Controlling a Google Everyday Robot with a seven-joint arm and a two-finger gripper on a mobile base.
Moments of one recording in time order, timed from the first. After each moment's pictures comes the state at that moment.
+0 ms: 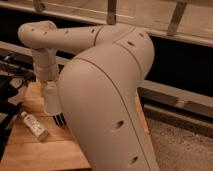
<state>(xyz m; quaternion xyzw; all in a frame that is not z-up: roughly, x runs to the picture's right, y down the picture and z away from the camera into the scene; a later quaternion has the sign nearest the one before) -0.254 0.009 0.658 -0.40 0.13 0.39 0.82</state>
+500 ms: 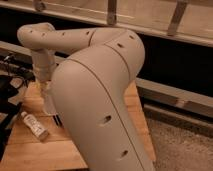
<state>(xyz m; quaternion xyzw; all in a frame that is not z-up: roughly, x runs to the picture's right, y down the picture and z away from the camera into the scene) -0.256 0.012 0.675 -0.41 0.14 0.39 0.81</state>
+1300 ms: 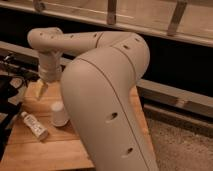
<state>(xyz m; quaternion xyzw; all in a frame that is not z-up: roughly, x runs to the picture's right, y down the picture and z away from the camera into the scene) -0.246 0.024 0.682 -0.44 0.12 0.39 0.80</state>
